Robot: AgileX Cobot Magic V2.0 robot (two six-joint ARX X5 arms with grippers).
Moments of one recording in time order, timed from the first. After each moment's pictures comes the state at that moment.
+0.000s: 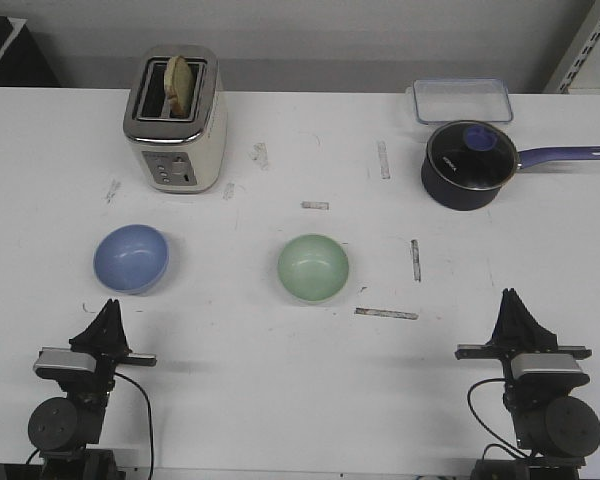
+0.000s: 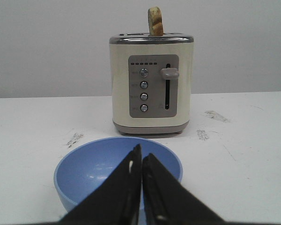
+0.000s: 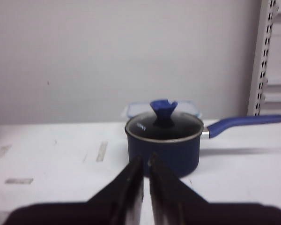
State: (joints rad) left arm -0.03 0.01 0.03 0.19 0.00 0.01; right arm -0.02 0.22 0.31 0.00 -0.05 0.06
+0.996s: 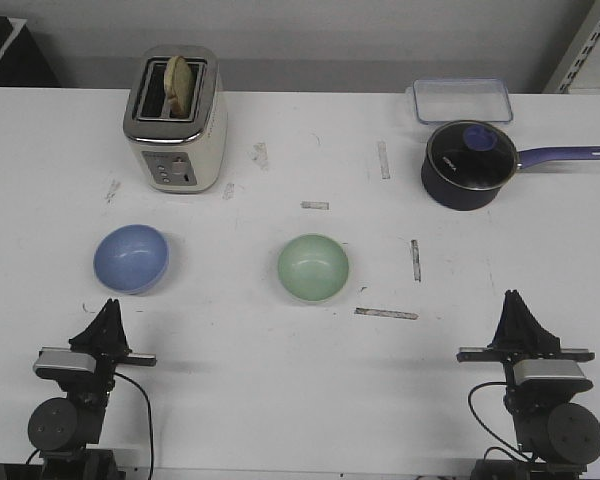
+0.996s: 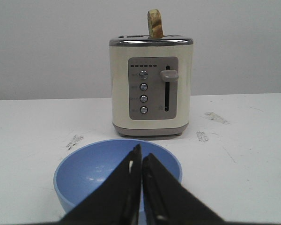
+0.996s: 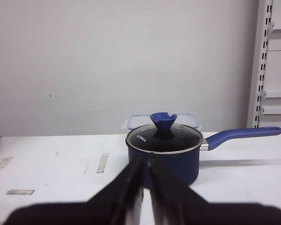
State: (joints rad) left arm -0.03 0.01 0.04 0.20 0.00 0.01; right arm -0.02 0.18 0.31 0.00 -0.05 0.06
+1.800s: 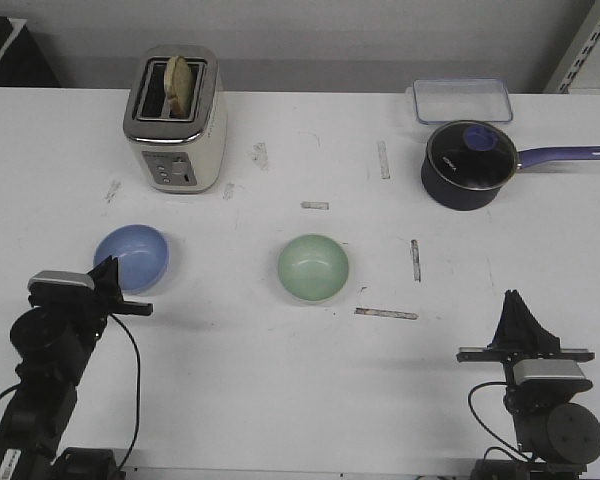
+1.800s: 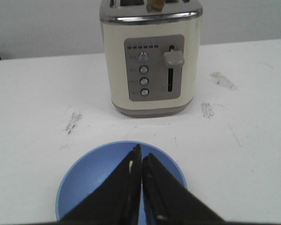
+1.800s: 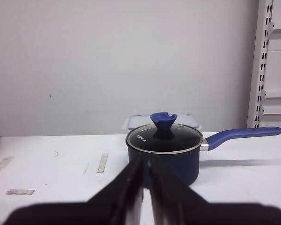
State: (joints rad) left arm -0.03 0.67 0.59 -0.05 0.00 0.05; right arm -0.02 0.18 0.31 0.00 -0.05 0.06
